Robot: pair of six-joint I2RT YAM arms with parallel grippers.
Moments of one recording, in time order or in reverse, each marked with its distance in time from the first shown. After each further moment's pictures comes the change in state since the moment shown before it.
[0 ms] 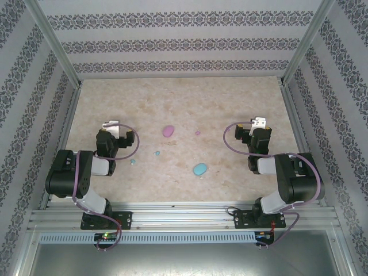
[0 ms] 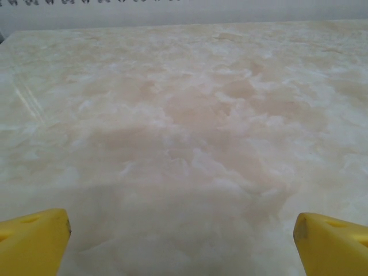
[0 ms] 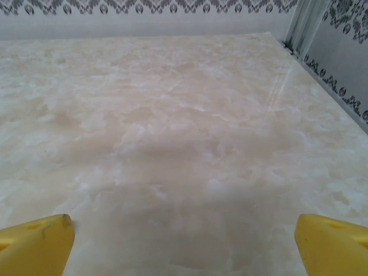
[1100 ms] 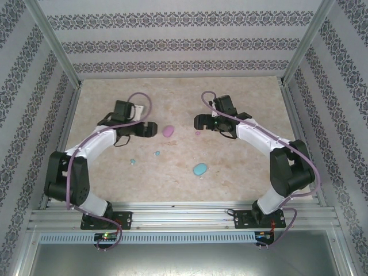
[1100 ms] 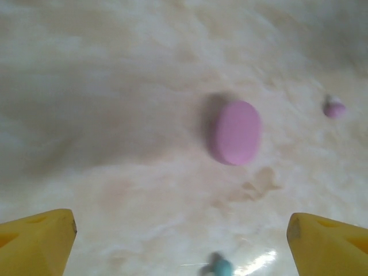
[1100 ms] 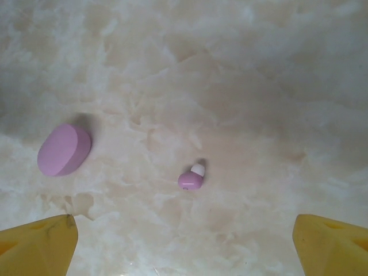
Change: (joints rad) left arm -0.246 -0.036 0.706 -1.315 0.282 -0.127; right arm 0.359 0.131 0.780 -1.186 -0.320 0.358
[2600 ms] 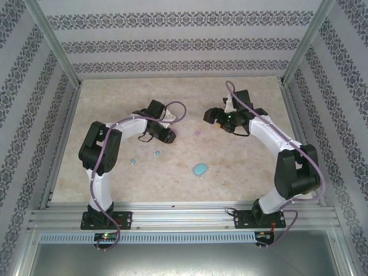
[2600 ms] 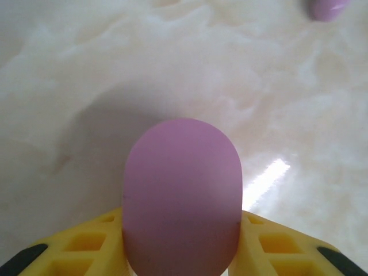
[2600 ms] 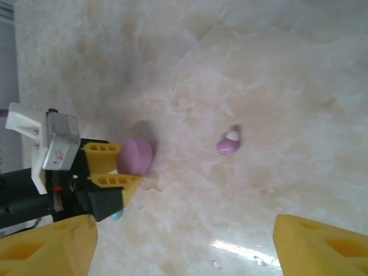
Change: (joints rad) left arm -0.169 0.418 0.277 -0.089 0.098 0.260; right arm -0.161 -0.055 0.030 -0.109 -0.352 0.180
